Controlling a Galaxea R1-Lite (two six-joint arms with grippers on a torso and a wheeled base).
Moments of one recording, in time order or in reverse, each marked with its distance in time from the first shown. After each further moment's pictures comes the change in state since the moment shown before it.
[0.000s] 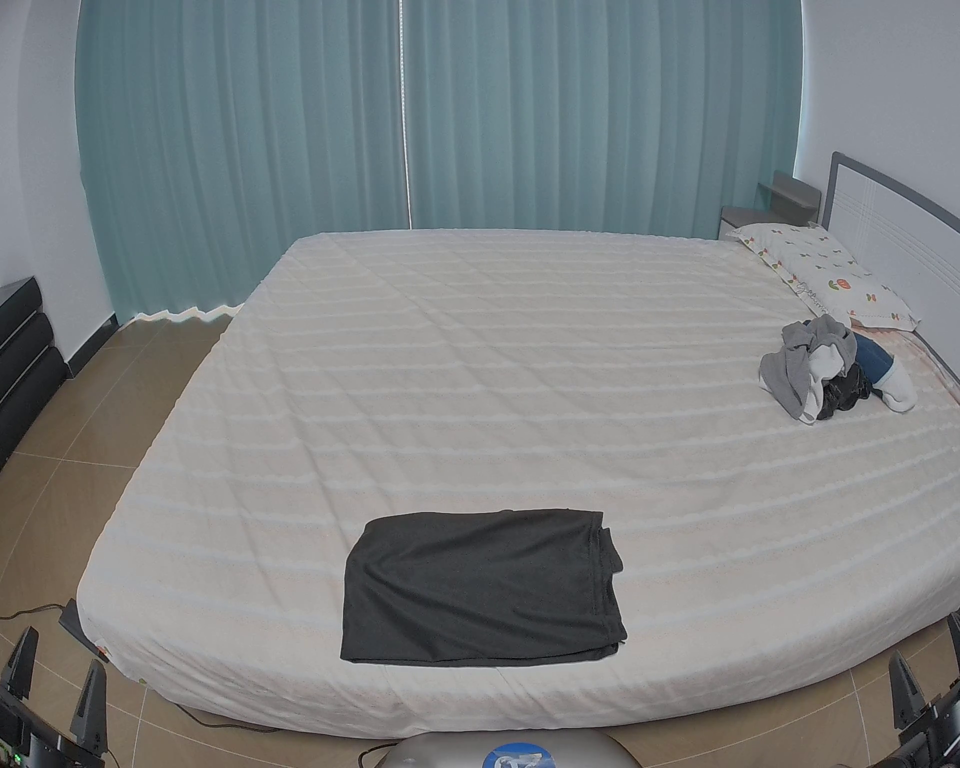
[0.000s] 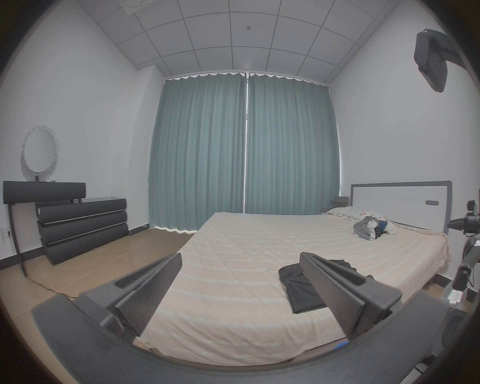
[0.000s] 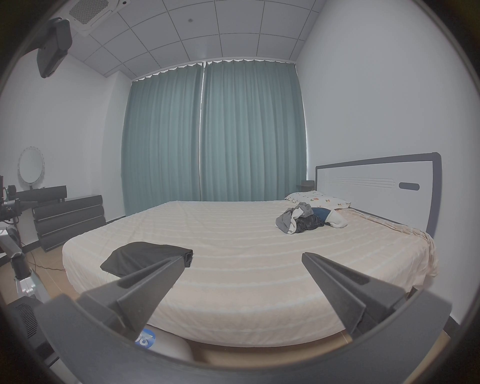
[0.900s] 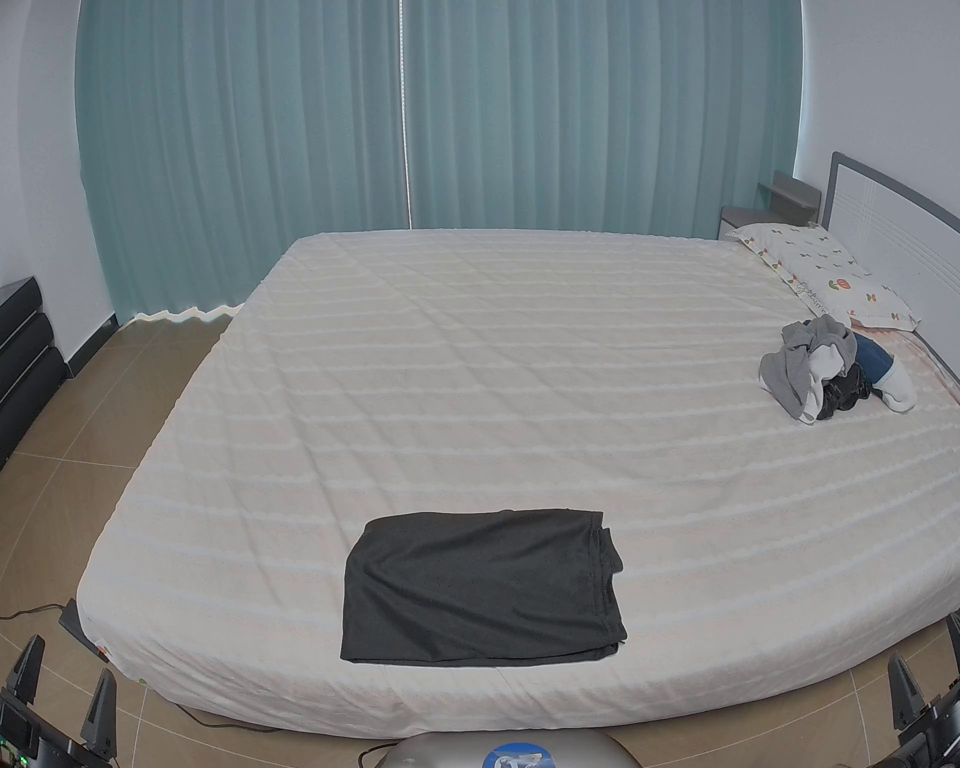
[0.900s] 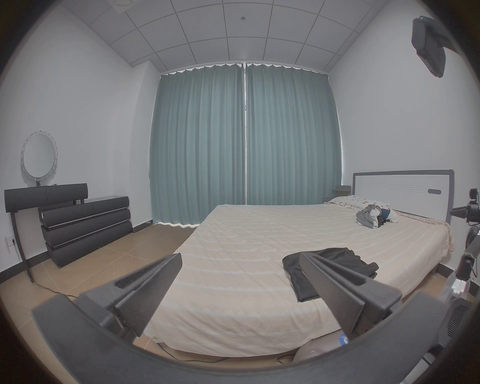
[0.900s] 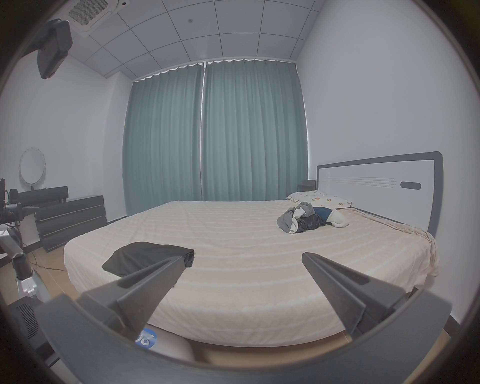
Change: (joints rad) left arm 0.000 0.002 0.000 0.053 -0.002 0.037; right arm 0.000 0.001 0.000 0.000 0.006 0.001
